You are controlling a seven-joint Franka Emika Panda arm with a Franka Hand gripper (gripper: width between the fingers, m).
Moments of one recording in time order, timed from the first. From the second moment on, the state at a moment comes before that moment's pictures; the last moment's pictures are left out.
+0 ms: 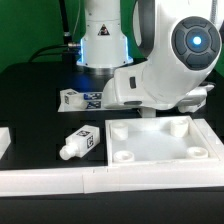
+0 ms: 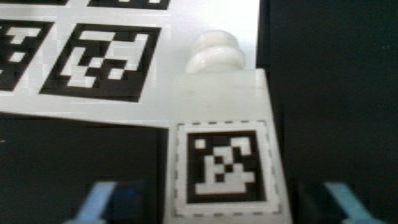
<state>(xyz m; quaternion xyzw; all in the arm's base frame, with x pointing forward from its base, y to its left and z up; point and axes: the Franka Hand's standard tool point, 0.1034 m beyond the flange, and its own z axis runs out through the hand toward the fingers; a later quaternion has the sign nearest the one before) 0.416 0.070 0.006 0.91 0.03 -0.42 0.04</state>
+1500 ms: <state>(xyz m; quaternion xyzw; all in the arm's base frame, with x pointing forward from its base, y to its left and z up) 0.537 0.085 0.117 1.00 0.07 0.03 0.00</state>
